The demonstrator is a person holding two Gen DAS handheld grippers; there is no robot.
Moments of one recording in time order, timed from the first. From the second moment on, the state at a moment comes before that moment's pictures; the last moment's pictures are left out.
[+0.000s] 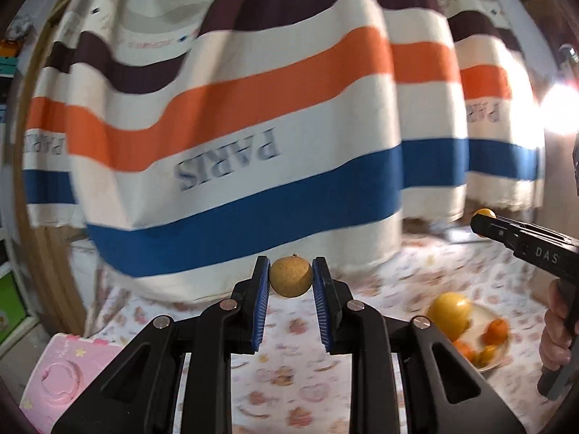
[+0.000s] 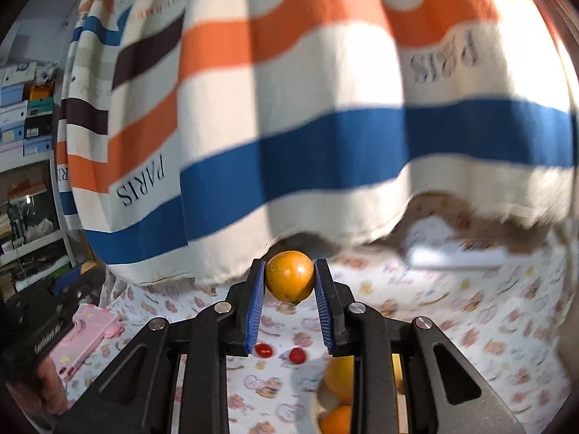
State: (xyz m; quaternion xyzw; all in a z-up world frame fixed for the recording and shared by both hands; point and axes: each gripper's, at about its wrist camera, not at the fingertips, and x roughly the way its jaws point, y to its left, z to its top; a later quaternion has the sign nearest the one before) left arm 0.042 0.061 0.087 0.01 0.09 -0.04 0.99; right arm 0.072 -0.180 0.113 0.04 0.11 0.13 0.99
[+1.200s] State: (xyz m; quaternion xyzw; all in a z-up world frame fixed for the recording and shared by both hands) left arm 0.098 -0.154 -0.006 0.08 0.30 -0.29 0.91; right arm 0.062 -0.306 0.031 0.09 0.19 0.05 0.98
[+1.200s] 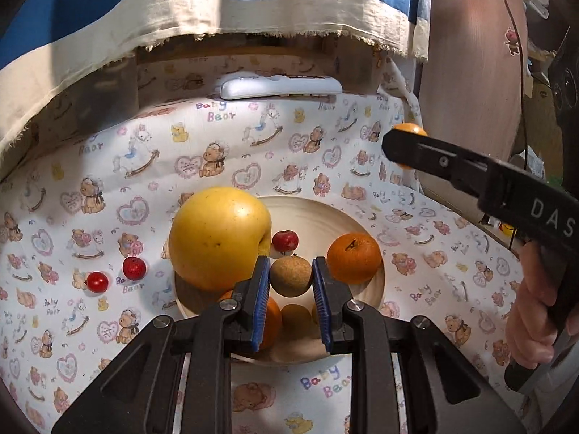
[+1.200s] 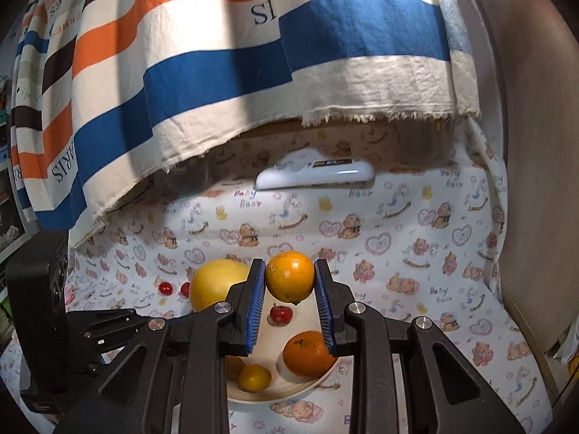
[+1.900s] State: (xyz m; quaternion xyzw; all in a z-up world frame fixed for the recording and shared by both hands) left arm 0.100 -0.154 -0.015 0.09 0.29 -0.27 0.92; right arm 0.072 -0.298 0.017 0.08 0.22 0.05 0.97
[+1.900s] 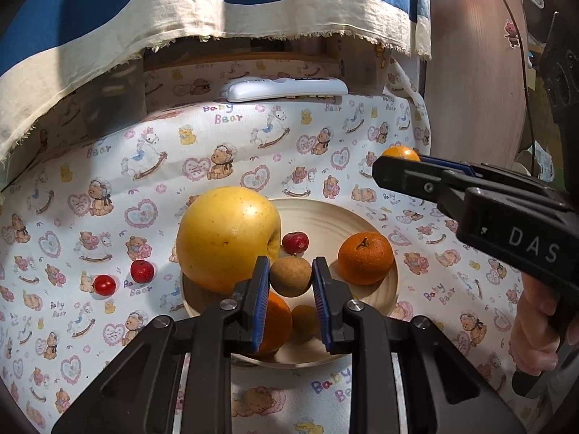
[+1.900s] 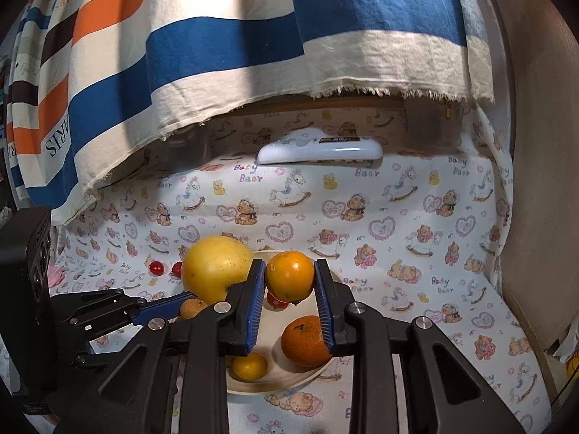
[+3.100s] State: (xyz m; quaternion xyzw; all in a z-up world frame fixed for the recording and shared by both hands) left arm 0.101 -0.143 -0.013 0.09 0.27 -0.25 0.93; right arm 0.106 -0.300 -0.021 0.08 0.34 0.04 0.94
